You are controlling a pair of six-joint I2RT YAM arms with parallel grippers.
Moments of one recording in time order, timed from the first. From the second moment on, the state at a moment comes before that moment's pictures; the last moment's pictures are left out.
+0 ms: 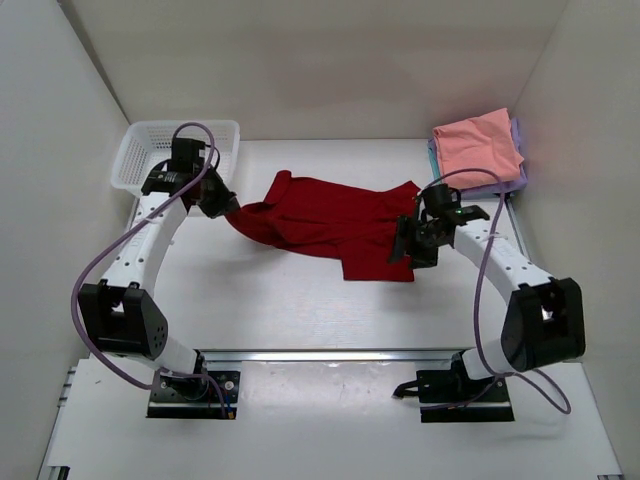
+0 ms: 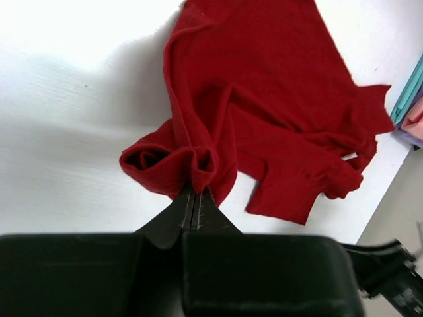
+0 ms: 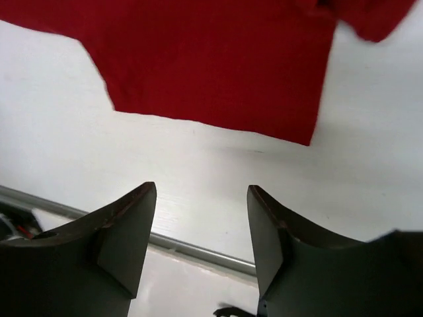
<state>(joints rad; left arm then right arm) -0.11 1.50 1.43 -0.82 0.12 -0.72 0.20 1.41 1.06 -0.77 -0.28 0.38</state>
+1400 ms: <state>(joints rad) -0.10 1.63 2.09 -0.89 0.07 -0.71 0.04 1.28 1.84 -0.79 -0.06 0.43</state>
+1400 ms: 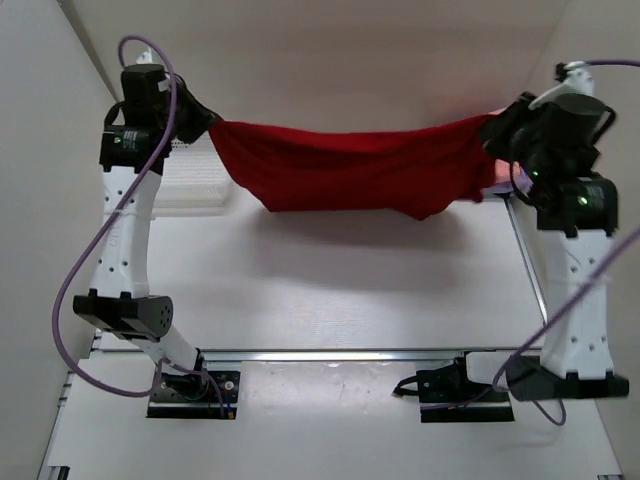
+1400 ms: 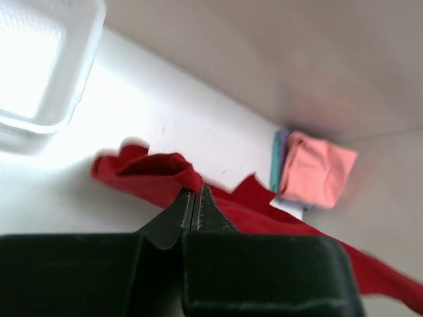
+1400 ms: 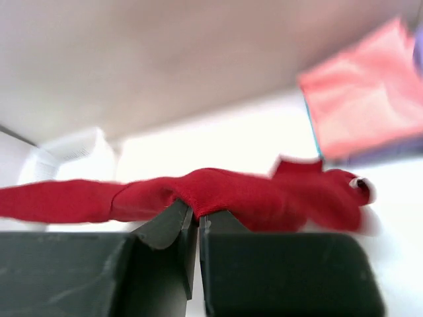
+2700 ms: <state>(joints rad) -0.03 2.17 2.36 -0.87 0.32 -0.93 -0.04 2.02 2.48 -1.00 -0.41 0.42</state>
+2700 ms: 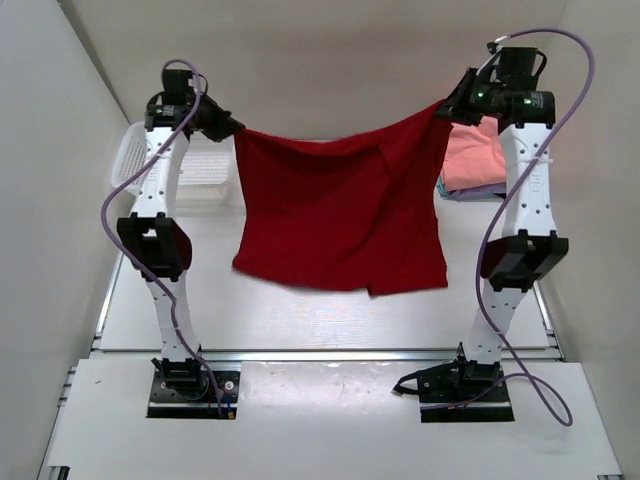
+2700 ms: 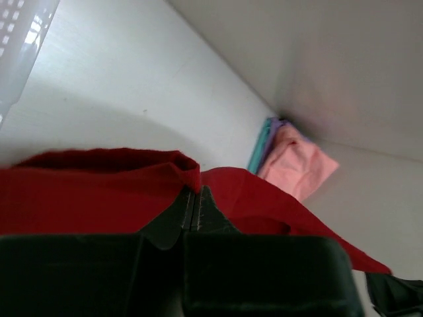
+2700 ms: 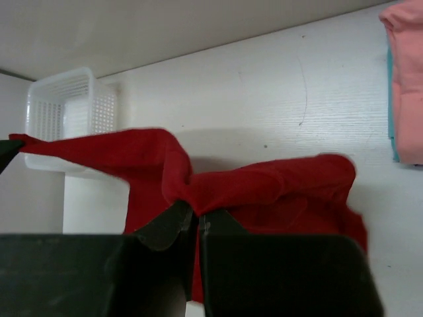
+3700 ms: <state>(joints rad) -0.06 1.19 1.01 -0.72 0.20 -0.80 0.01 0.95 1.00 -0.94 -0.20 0.35</state>
